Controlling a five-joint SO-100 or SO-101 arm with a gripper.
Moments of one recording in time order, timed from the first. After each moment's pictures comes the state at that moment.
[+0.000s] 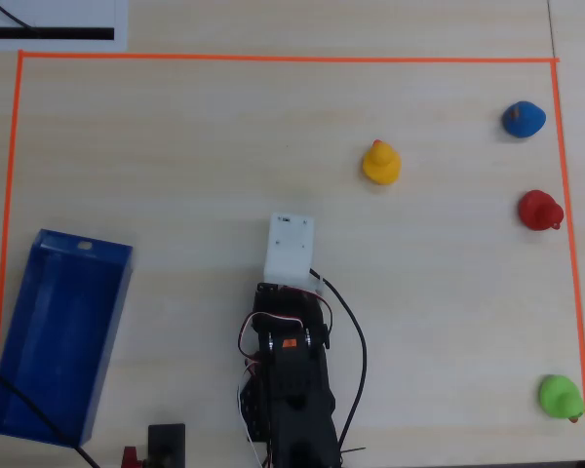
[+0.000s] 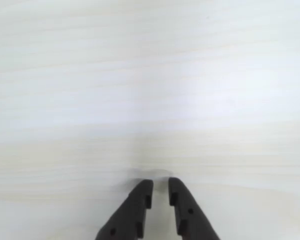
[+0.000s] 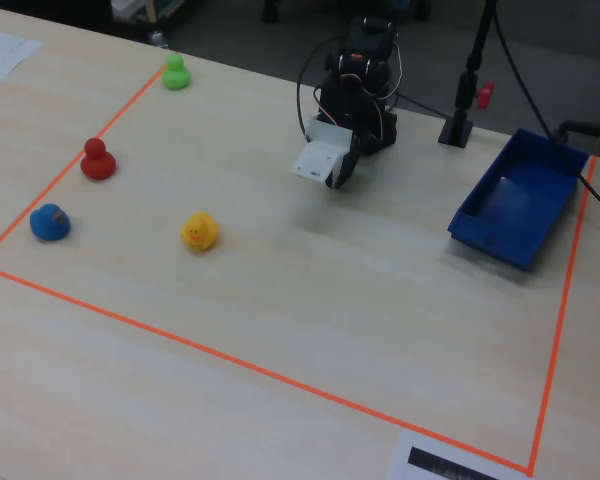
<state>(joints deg) -1.6 189.8 178.2 74.0 -74.4</state>
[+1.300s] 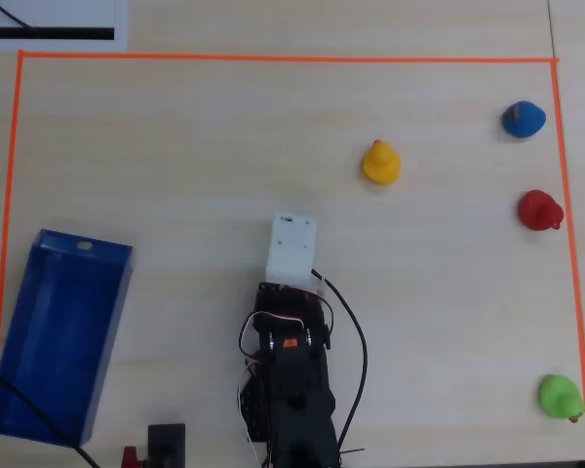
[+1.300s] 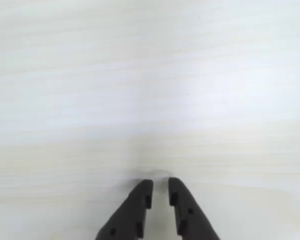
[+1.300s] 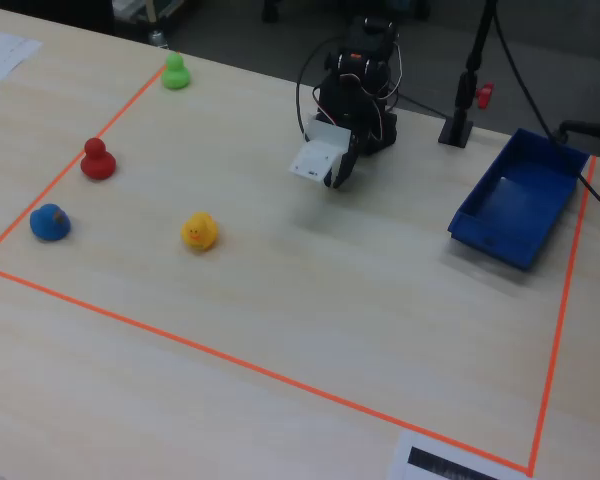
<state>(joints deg) -0.8 189.7 178.2 73.5 -74.4</state>
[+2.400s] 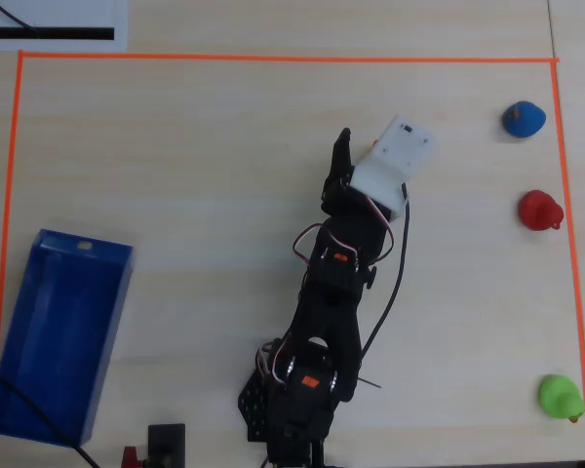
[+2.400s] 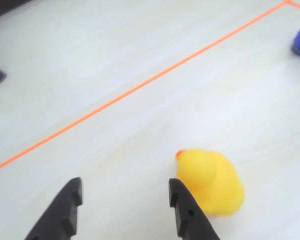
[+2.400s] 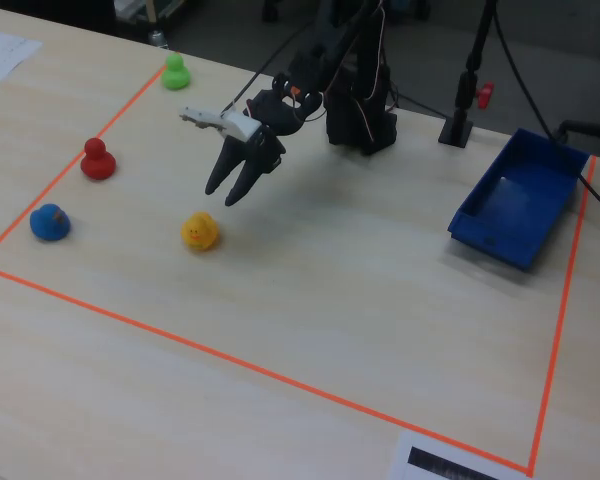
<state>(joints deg) 24.6 109.5 147.8 -21.4 -70.5</state>
